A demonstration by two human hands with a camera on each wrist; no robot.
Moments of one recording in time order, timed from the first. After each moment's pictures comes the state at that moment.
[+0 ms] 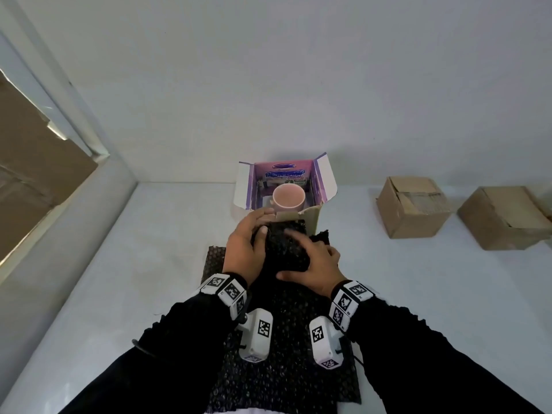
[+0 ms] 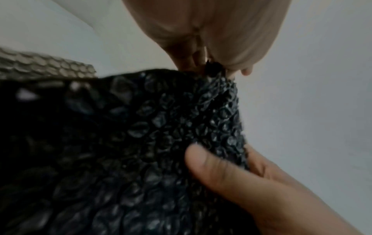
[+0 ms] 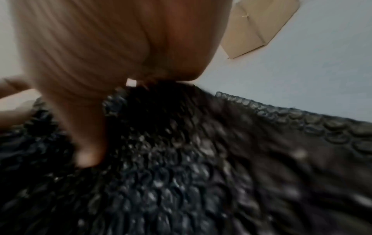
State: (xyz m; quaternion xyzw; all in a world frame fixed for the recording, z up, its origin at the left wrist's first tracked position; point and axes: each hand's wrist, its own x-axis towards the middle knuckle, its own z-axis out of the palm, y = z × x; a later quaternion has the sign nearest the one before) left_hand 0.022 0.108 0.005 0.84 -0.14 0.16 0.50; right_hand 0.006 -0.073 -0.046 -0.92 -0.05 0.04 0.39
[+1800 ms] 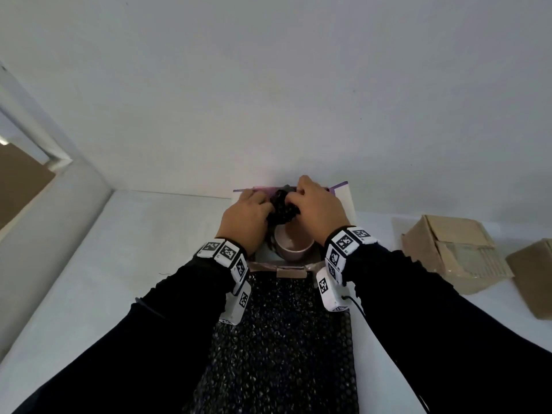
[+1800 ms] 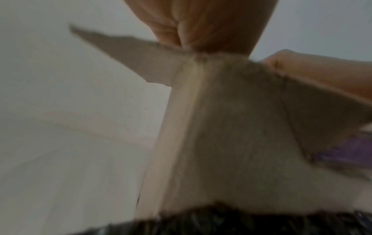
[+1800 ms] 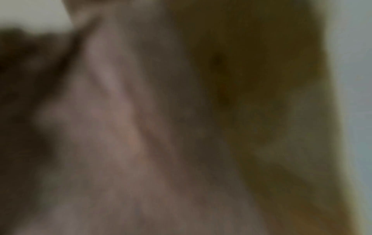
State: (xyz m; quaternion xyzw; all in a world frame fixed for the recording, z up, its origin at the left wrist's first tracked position) left_hand 0.218 0.100 -0.001 0.97 -0.21 0.10 0.10; right_hand 0.226 -0.074 0.013 -0.97 -0.19 -0.09 0.10
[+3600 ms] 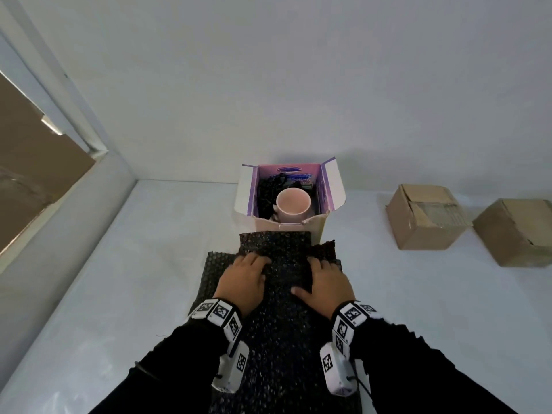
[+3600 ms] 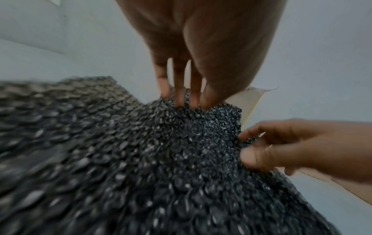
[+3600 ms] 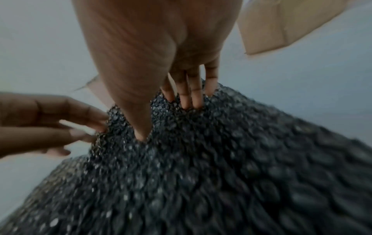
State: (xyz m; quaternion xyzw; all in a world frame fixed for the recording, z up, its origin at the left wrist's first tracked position) left_hand 0.029 0.133 -0.059 0.97 -0.18 -0.04 0.15; right_hand 0.014 -0.075 -0.074 -0.98 -0.03 0.11 0.13
